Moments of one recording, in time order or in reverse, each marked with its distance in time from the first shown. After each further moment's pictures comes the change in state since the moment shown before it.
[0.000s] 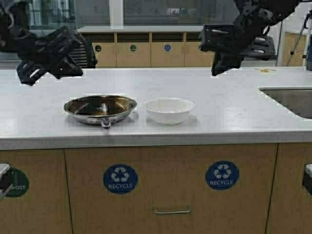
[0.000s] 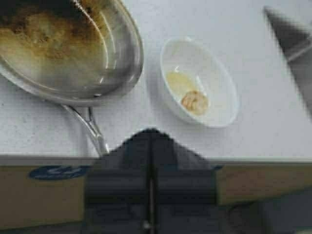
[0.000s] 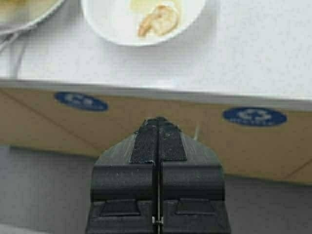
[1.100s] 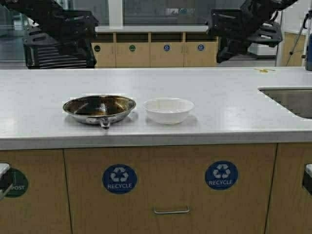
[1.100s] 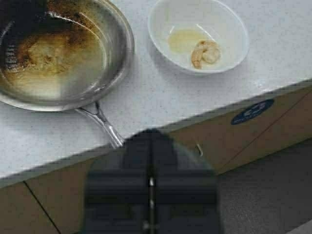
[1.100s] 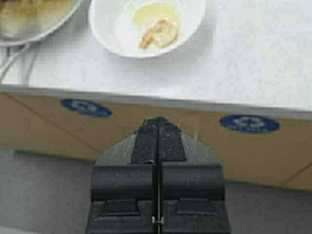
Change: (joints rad) left arm -0.173 -0.245 -0.002 -0.011 0.370 0.279; right arm -0.035 -0.087 -0.003 -0.017 0.078 -0.005
